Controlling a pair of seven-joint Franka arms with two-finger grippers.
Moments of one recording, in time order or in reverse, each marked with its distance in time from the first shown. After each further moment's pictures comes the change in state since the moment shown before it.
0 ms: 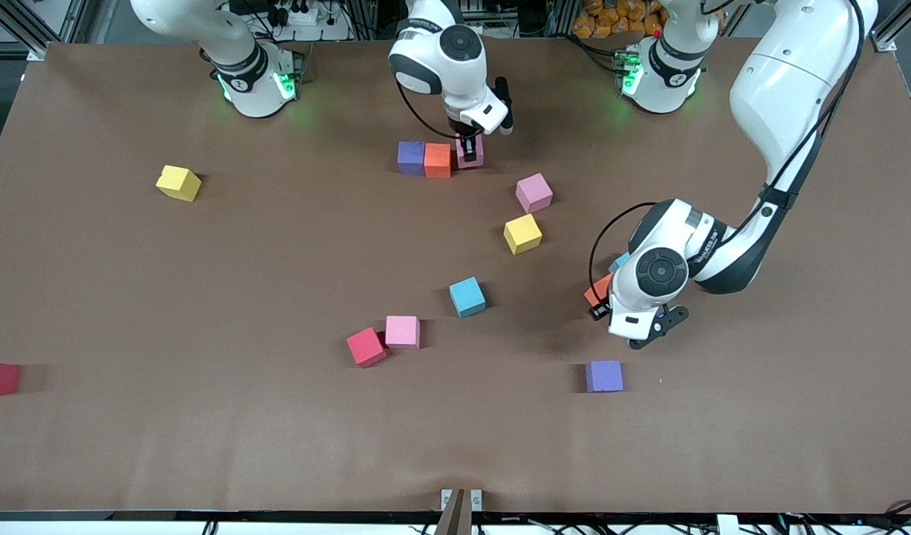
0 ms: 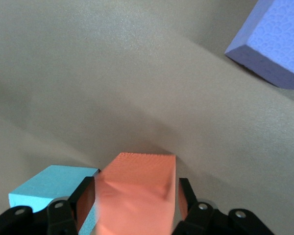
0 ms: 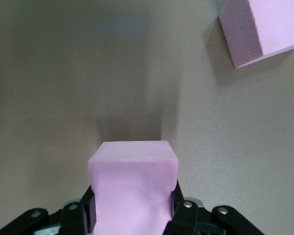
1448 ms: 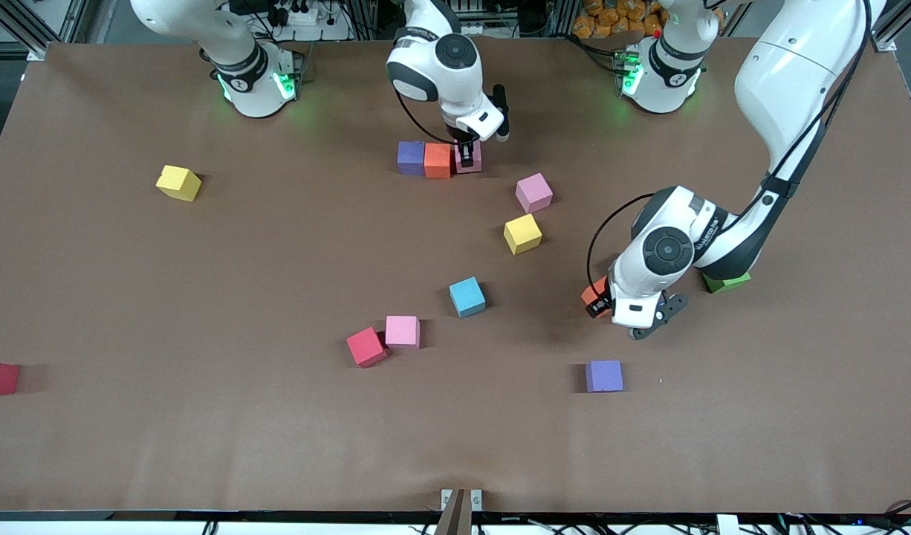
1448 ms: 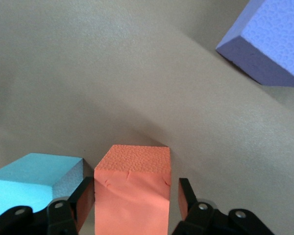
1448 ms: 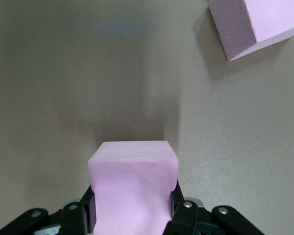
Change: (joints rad) left arm 0.047 -0.046 -0.037 -0.121 -0.003 0.159 -0.086; right arm -0.001 0.019 -0.011 -0.016 -0.002 0.057 0.026
